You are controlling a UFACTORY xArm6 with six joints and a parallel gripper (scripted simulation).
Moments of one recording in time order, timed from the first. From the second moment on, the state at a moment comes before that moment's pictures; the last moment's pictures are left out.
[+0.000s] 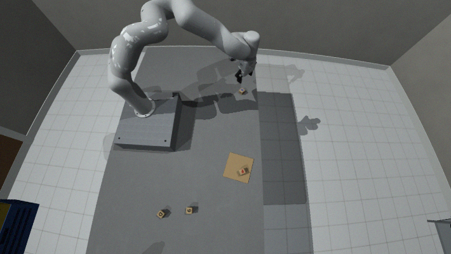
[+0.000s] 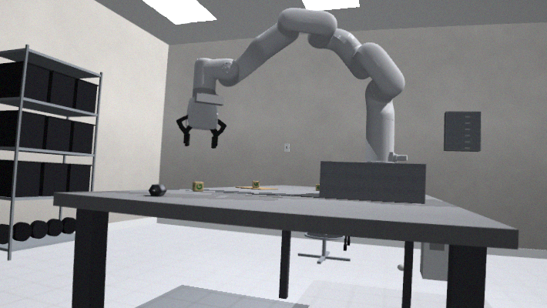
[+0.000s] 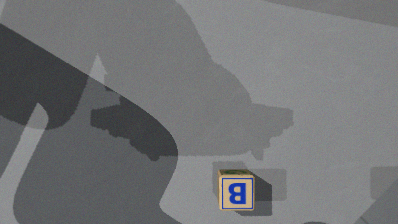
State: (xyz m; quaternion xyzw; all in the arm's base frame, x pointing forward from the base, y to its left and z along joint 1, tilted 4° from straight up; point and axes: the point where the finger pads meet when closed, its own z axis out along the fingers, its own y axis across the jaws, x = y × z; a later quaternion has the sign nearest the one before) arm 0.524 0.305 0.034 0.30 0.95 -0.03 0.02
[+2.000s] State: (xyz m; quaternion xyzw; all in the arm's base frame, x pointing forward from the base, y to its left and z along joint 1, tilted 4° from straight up) arm 0.525 0.303 -0.009 0.86 0.51 -0.01 0.03
